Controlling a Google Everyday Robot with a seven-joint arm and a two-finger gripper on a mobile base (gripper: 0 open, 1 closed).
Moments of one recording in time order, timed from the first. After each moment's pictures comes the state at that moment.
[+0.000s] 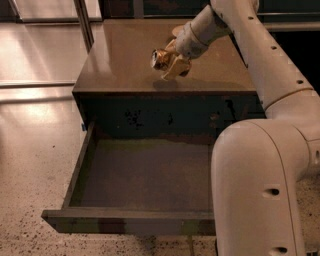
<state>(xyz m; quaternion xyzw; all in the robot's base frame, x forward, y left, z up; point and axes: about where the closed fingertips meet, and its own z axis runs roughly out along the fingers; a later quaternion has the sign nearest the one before) 0.760 -0.040 0.865 -0.71 0.61 0.13 0.33</state>
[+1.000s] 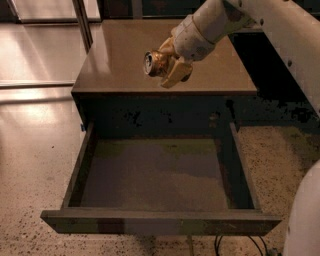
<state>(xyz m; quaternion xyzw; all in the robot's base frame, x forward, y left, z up) 0.646 -0.015 0.918 -0.75 0.55 0.14 0.33</state>
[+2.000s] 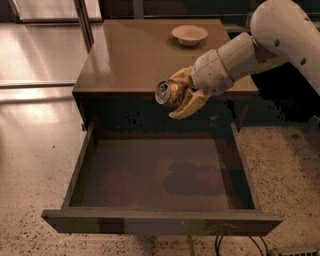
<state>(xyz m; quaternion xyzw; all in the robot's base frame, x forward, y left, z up) 0.568 -0.042 0.882 -0.74 0.51 0.21 0.37</state>
